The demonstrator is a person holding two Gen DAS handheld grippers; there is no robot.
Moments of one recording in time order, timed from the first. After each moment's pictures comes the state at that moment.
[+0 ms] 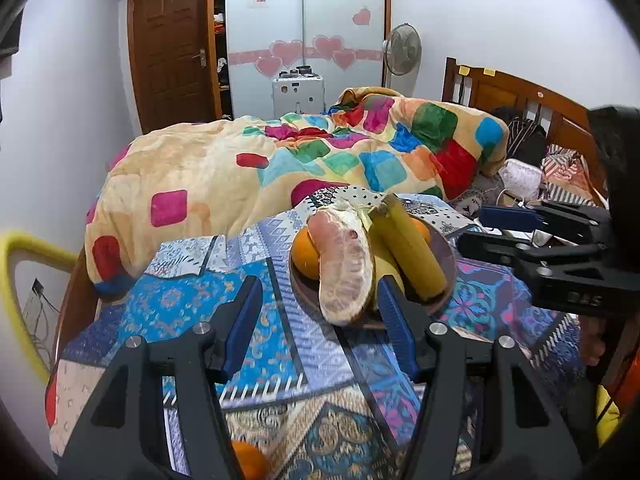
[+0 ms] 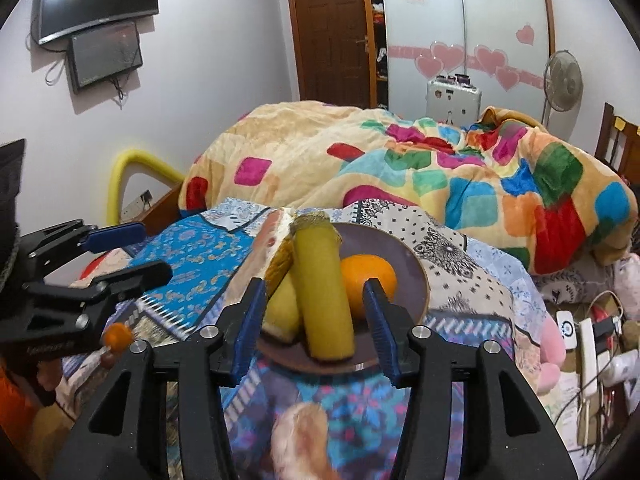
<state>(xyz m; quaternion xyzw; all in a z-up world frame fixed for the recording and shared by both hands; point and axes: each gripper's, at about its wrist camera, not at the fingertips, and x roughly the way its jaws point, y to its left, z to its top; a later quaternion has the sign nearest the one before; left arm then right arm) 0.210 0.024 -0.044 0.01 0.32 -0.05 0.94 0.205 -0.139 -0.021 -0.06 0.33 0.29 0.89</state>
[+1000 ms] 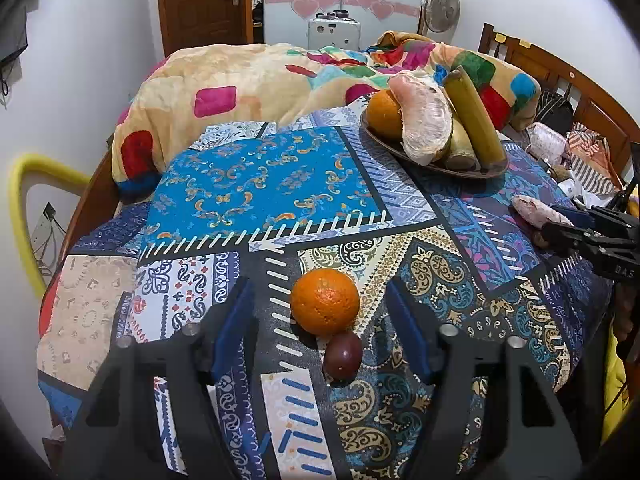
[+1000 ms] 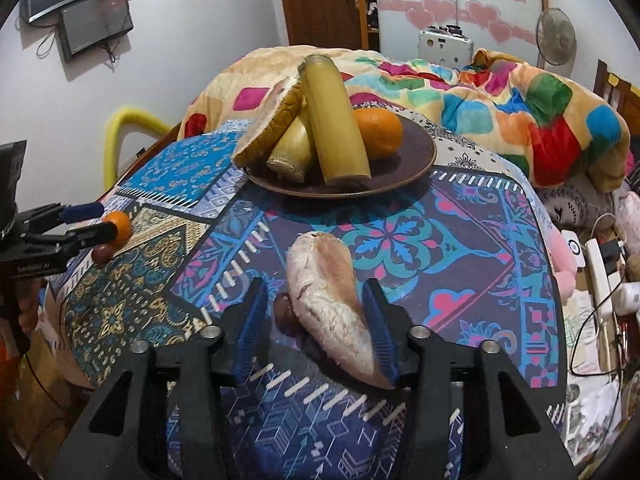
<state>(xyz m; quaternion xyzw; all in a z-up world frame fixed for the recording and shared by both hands) 0.141 0.090 -0.127 -0.02 0.42 -0.01 0.91 0.155 -0.160 -0.097 -0.07 0.41 0.27 0.87</state>
